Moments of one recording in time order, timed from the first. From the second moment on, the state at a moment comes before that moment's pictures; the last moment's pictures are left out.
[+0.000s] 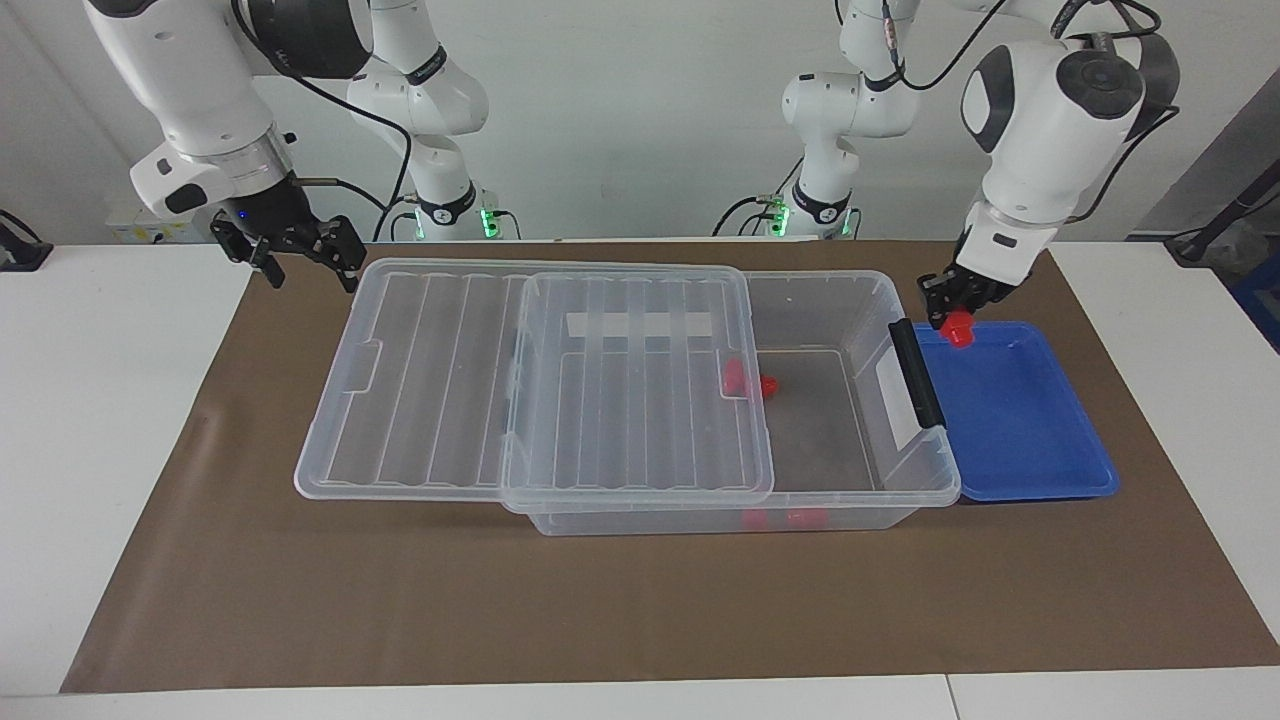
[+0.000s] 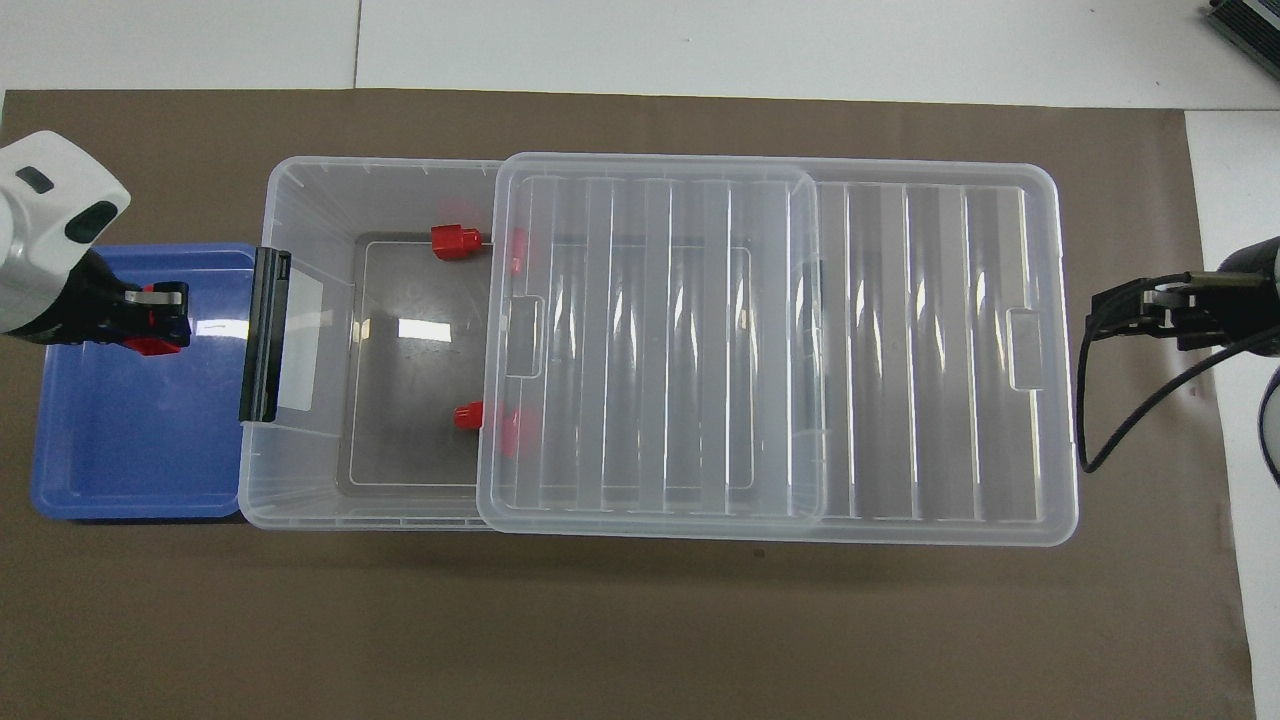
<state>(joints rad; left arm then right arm) -0.16 0.02 0.09 -1.70 0.06 1.67 -0.09 -0.09 -0.04 0.07 -1.70 -0.01 1.68 0.11</state>
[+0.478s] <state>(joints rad) 0.06 0.02 0.09 -1.80 0.06 1.84 0.35 -0.16 -0.04 0.07 -1.84 -0.01 1.93 0.07</state>
